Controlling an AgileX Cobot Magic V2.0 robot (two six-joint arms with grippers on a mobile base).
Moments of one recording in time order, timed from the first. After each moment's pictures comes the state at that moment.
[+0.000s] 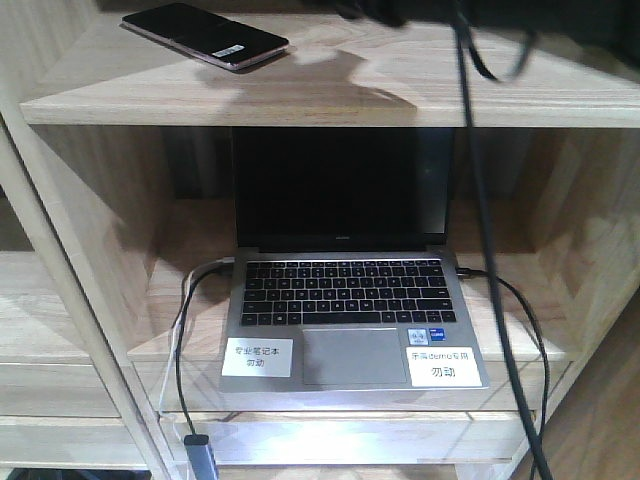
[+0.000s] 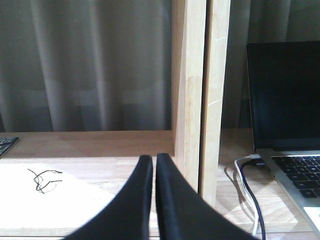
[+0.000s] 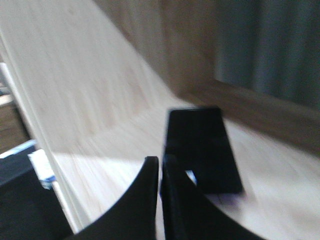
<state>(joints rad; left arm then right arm) 0.02 -0.02 0.03 -0.03 0.09 0.04 0.41 1.50 -1.54 1.07 0.56 -0.93</state>
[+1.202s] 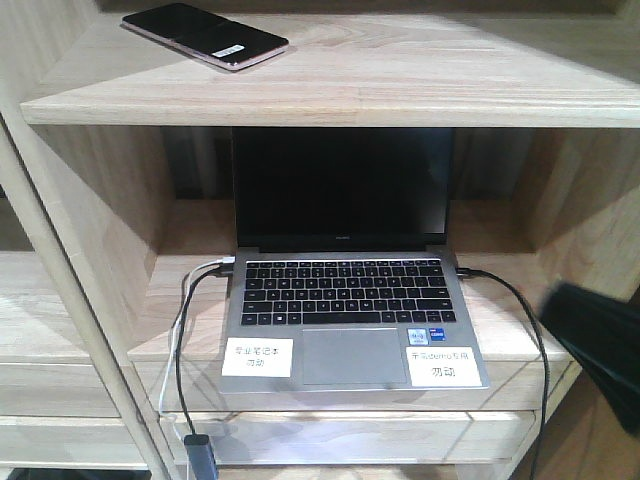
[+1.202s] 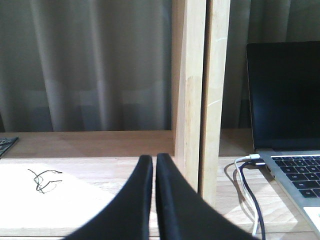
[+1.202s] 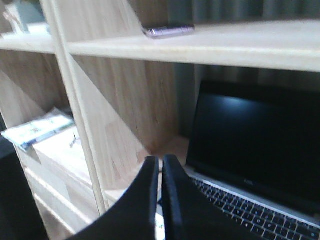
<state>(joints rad) 0.02 -0.02 0.03 -0.03 0.09 0.04 0.41 0.45 -0.44 1.12 0.32 -1.00</state>
